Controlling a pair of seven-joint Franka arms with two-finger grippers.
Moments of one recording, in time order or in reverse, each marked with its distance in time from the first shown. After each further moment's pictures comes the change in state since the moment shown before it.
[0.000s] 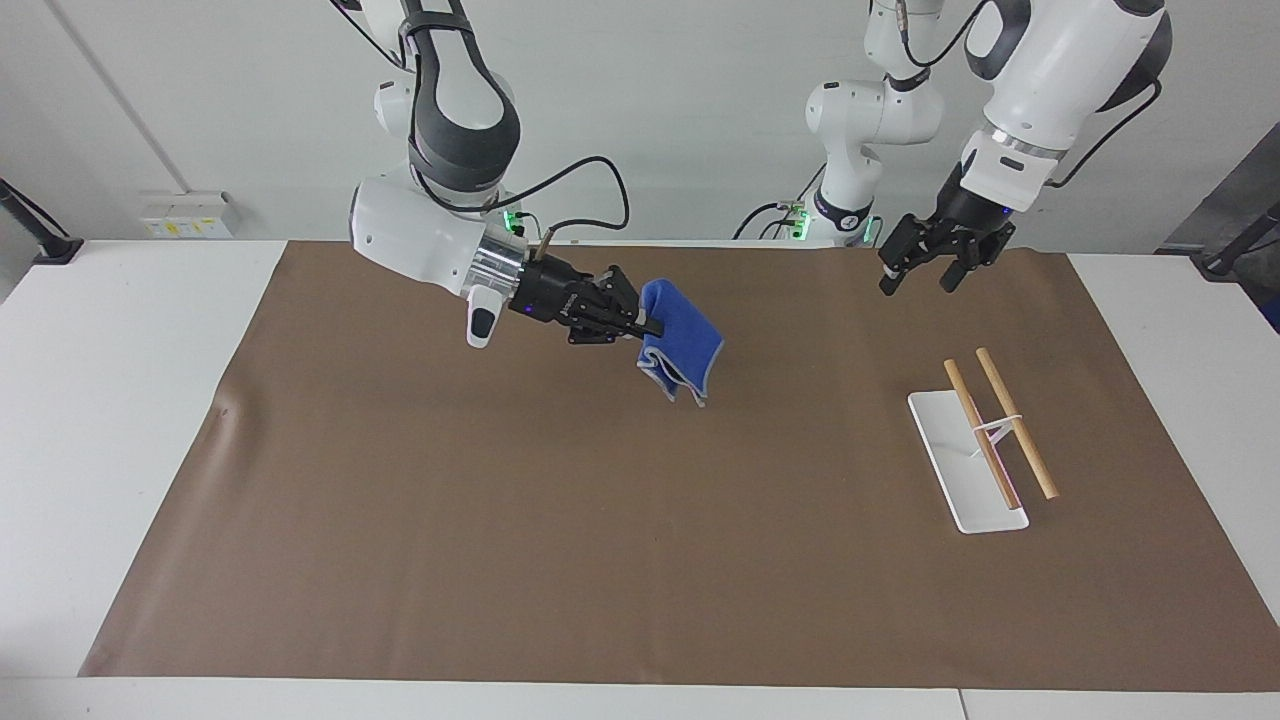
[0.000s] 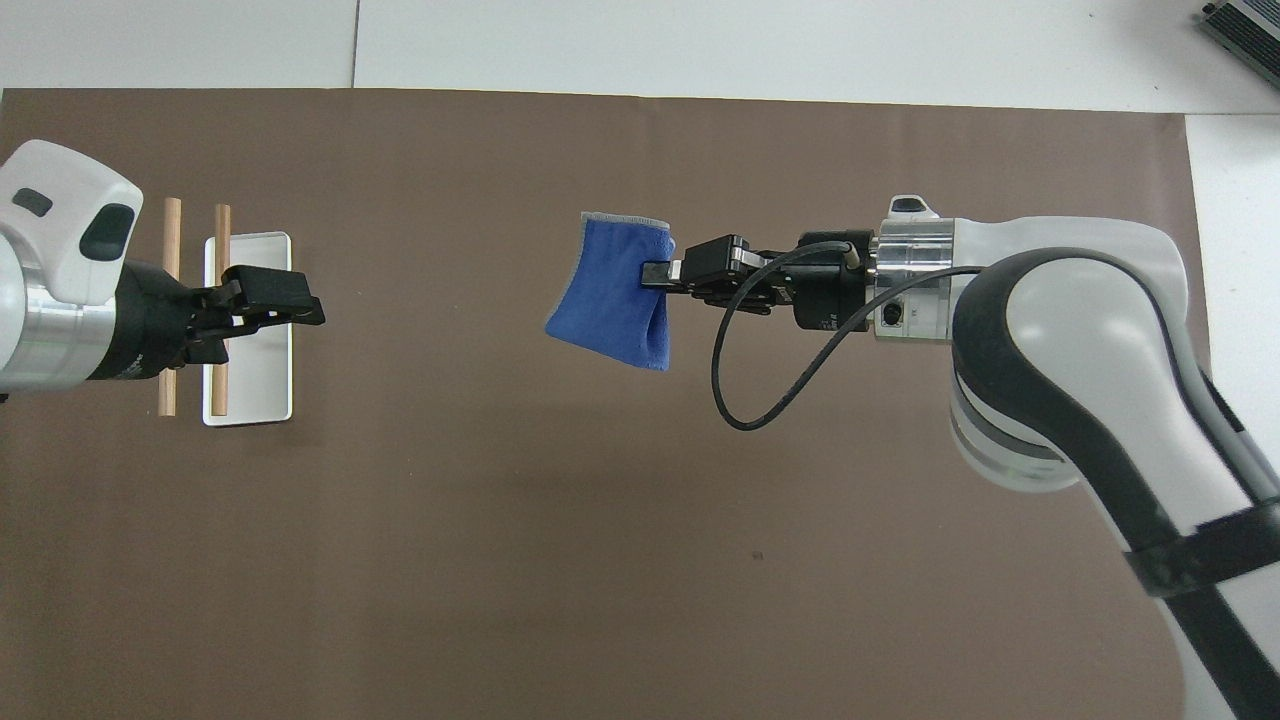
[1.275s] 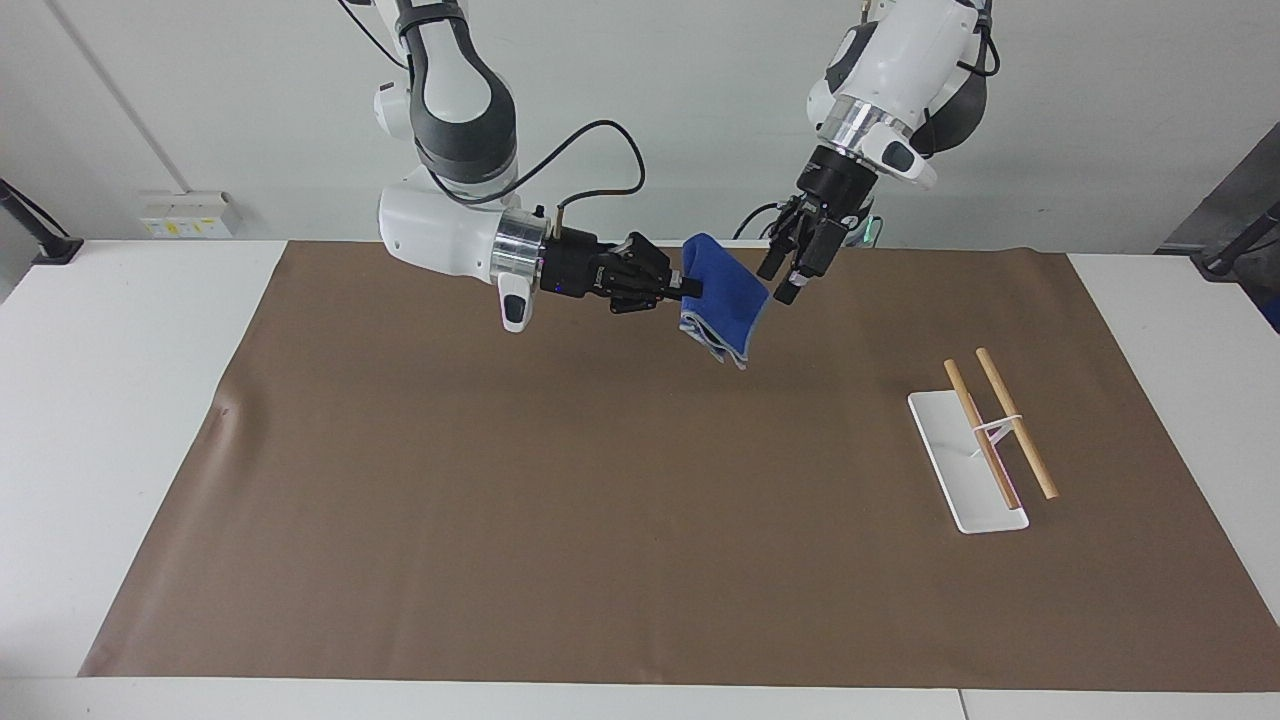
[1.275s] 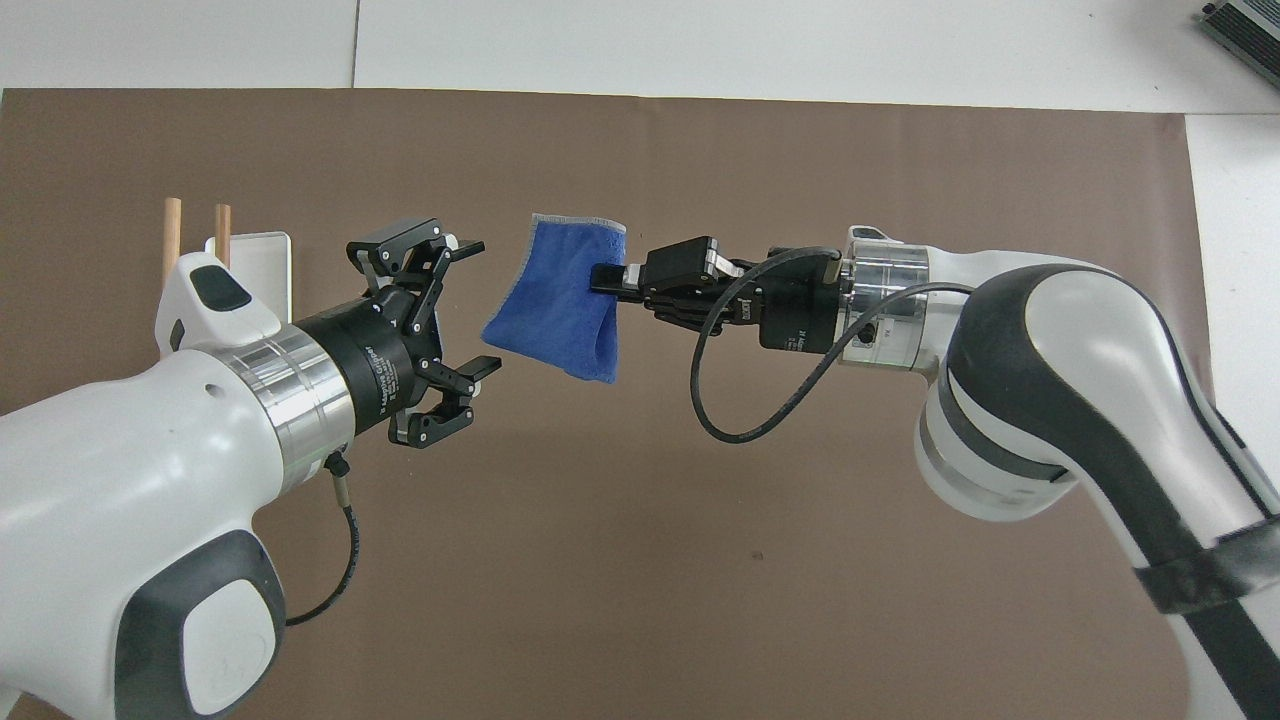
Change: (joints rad) left arm -0.292 -0.076 -0.005 -0.255 -0.142 0.682 -1.269; right arm 0.048 -0.025 -0.001 -0.037 0.221 -0.010 0.001
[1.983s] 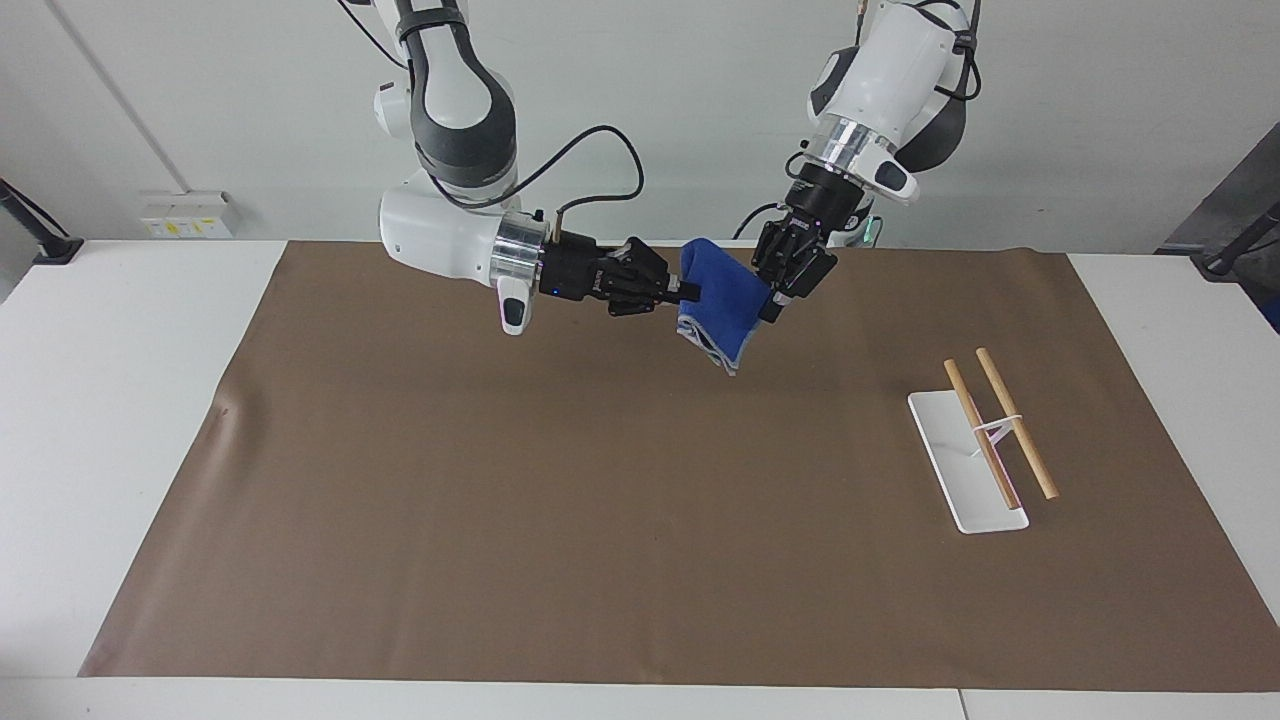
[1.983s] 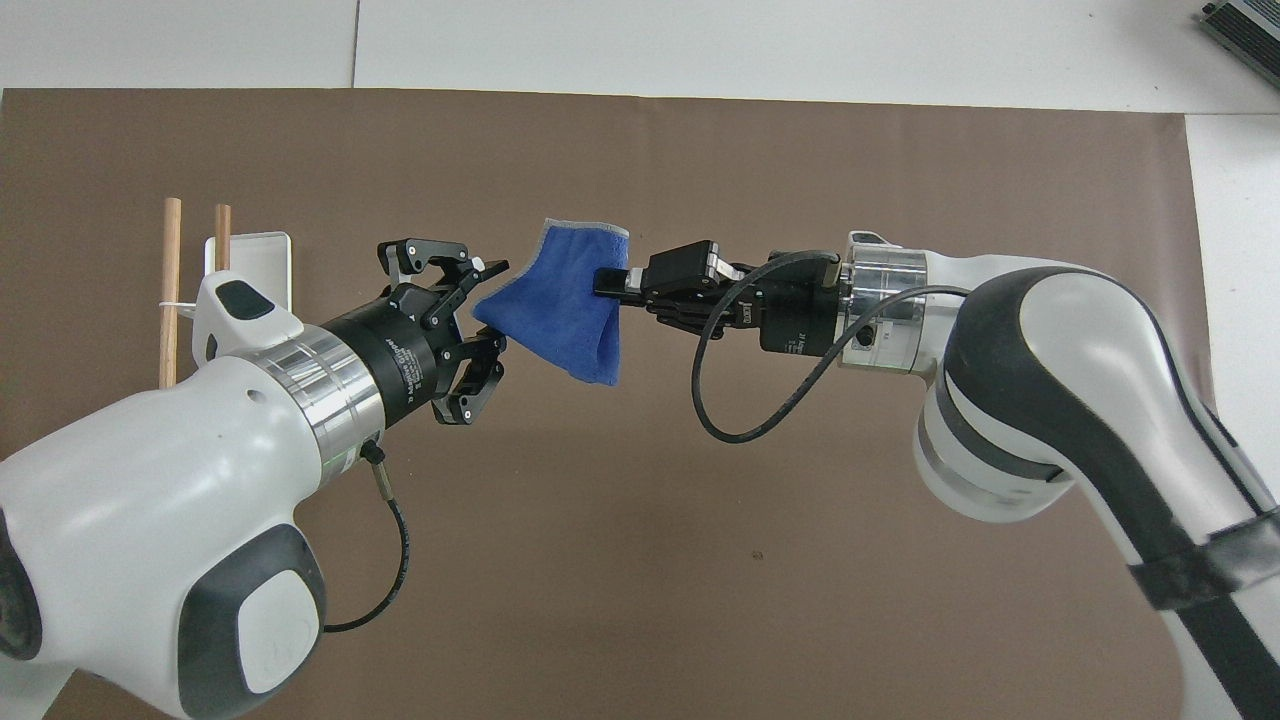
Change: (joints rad) left arm -0.033 0.029 0.016 -0.034 -0.001 0.115 -0.130; right arm 0.000 0.000 -0.002 -0.013 0.000 0.002 0.000
